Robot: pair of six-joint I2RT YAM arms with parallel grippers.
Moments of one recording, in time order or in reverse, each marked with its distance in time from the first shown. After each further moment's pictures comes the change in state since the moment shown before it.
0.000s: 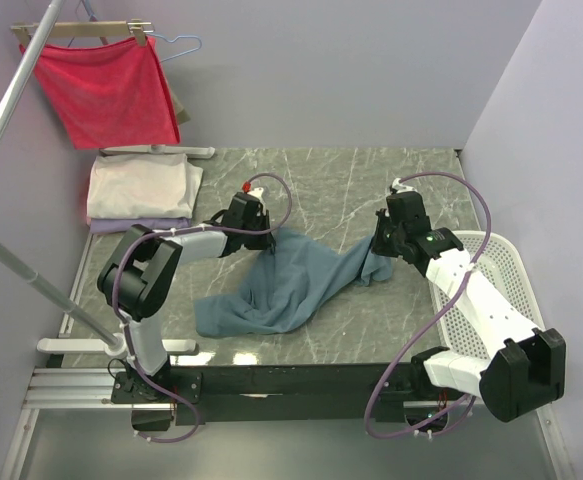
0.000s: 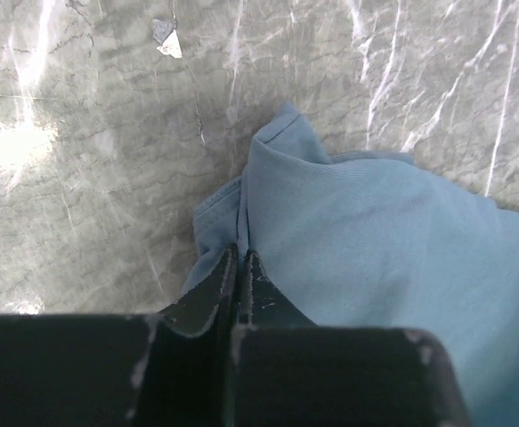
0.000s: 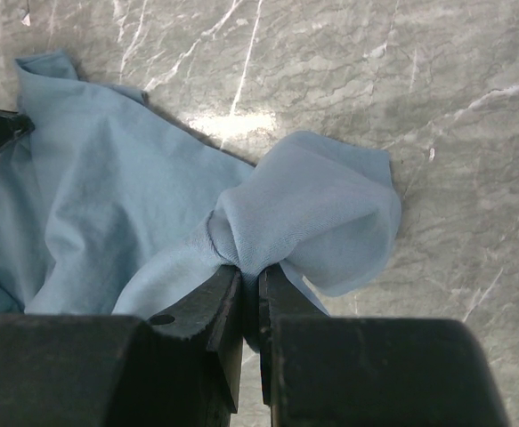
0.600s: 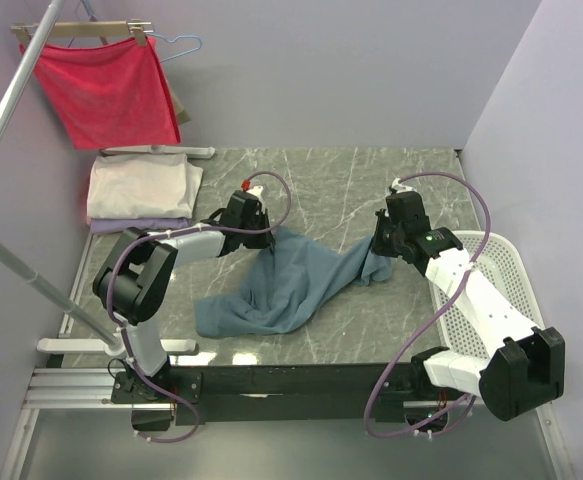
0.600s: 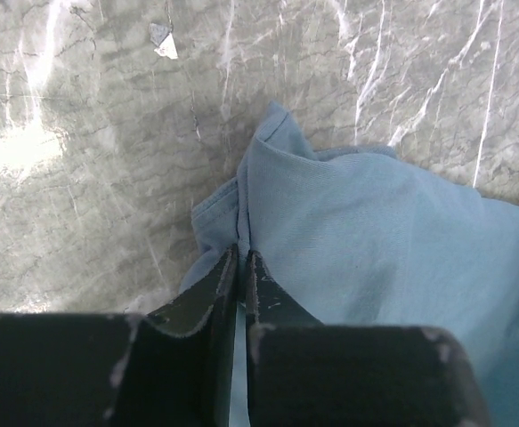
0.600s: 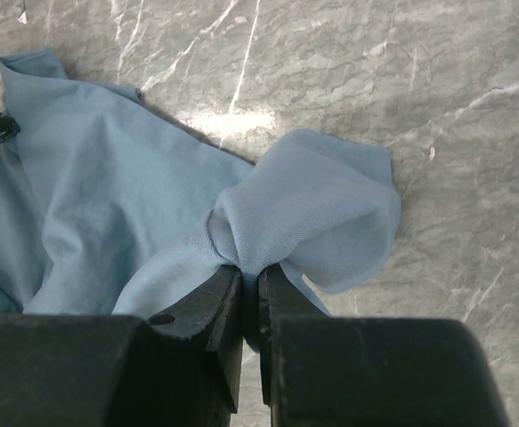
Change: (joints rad) left arm 0.000 -0.038 0.000 -0.032 0.001 0.015; right arm 0.000 0.007 0.000 0.000 0.000 0.000
